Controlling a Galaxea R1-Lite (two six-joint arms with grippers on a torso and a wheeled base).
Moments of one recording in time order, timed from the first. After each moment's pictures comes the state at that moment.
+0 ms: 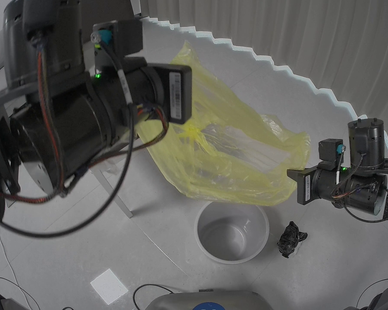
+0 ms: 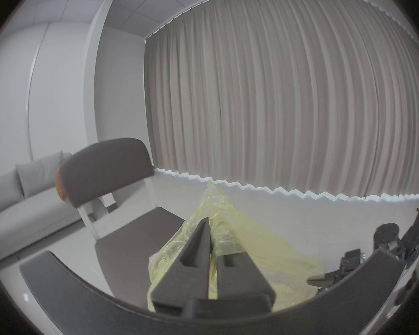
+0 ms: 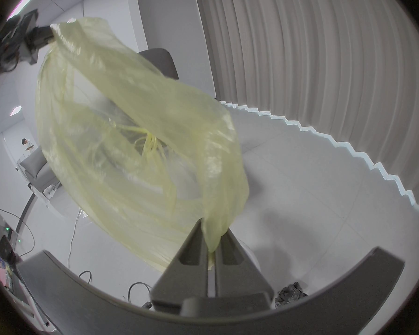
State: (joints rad) left arm -0.90 1.53 -1.20 -0.34 0.46 0.06; right arm 0.57 1.54 -0.77 -0.34 -0.19 0.12
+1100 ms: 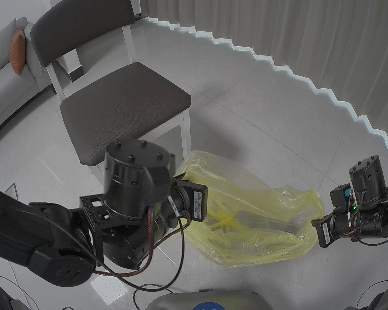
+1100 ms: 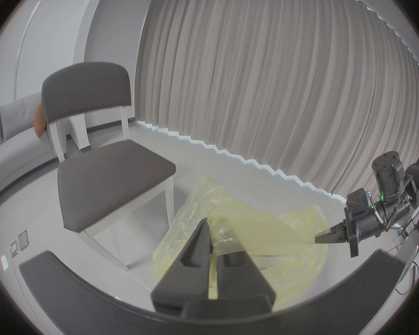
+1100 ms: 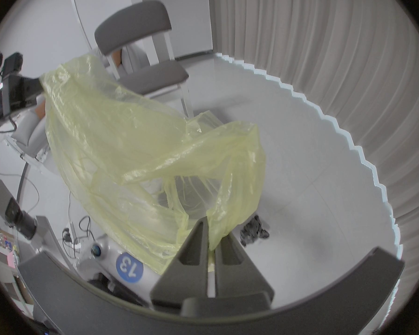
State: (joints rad) left arm -0.89 1.71 -0.84 -0.56 0.46 -0.20; right arm 0.50 1.47 -0.62 -0.03 -0.21 0.07
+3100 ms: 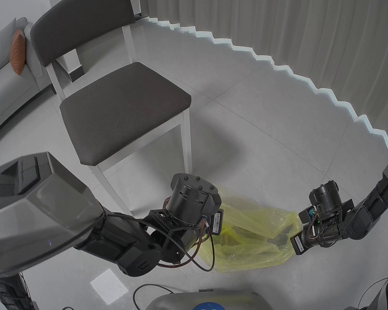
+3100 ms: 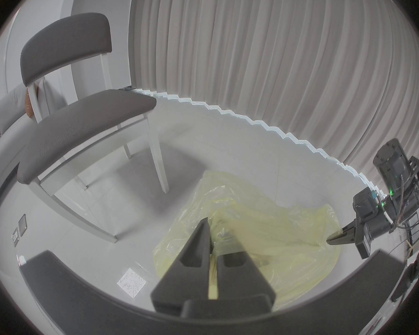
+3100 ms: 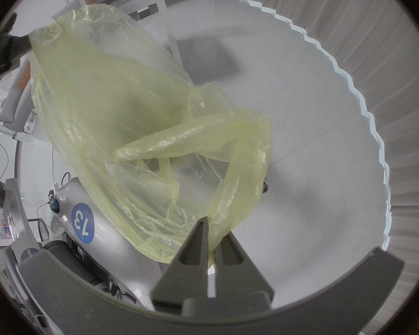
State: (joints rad) left arm -0.84 2.07 -0.97 -0.56 0.40 -0.30; right arm 0.33 1.96 -0.58 -0.35 -0.04 -0.08
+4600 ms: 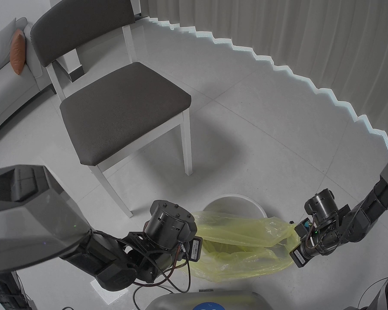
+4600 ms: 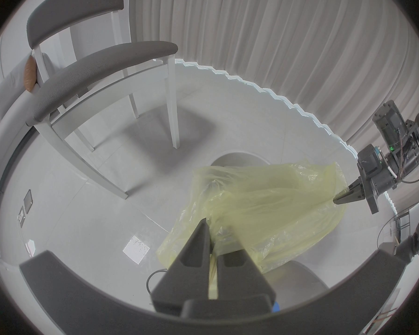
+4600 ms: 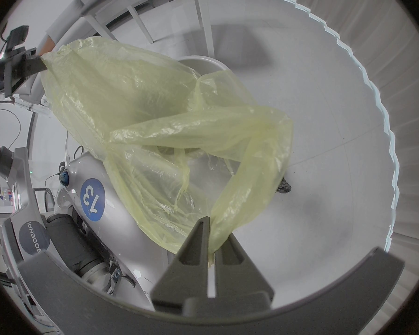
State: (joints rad) left arm -0.81 2.02 -0.73 -0.60 0.31 -0.34; right arm 0.36 1.97 -0.58 -0.22 0.00 -0.17
